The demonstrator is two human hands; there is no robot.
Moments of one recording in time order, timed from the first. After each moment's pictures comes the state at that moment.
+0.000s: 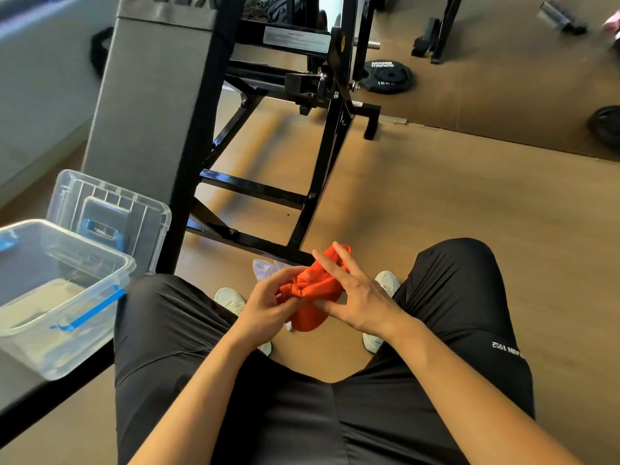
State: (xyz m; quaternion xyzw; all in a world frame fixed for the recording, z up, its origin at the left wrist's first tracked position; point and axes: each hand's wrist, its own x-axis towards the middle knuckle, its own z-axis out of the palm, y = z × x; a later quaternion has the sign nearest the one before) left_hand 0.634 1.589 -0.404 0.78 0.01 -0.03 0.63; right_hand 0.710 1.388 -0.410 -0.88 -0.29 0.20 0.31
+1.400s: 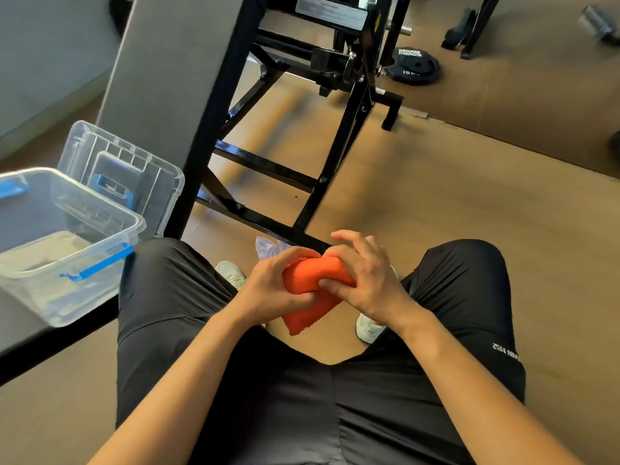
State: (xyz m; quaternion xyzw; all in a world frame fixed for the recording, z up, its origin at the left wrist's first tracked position) left_hand 0.626 1.591 -0.390 0.87 0.01 -0.01 0.50; right_hand 0.709 1.390 -0.390 -0.88 -0.38 0.05 0.29
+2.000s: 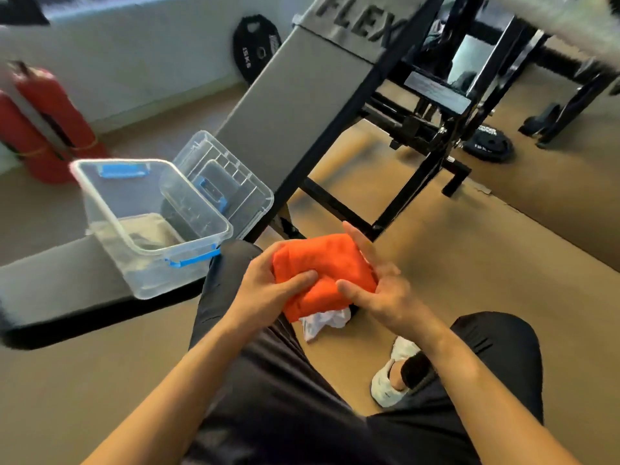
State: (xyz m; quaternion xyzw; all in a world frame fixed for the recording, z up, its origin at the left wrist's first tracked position) left_hand 0.582 1.659 -0.316 0.66 0.22 0.17 0.70; right_hand 0.716 1.487 -0.288 -0.75 -0.39 0.30 0.45
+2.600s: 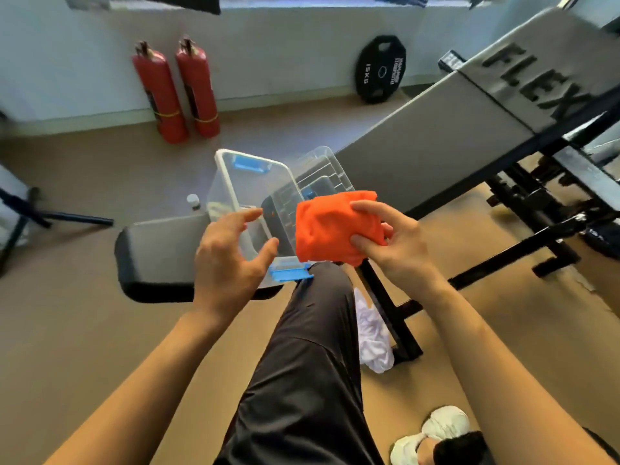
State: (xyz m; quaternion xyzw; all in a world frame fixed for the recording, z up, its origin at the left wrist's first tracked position) left_hand 0.486 1.799 -0.294 0.77 0.44 0.37 0.28; right_hand 0.724 1.694 -0.263 -0.71 -0.47 0.26 0.45
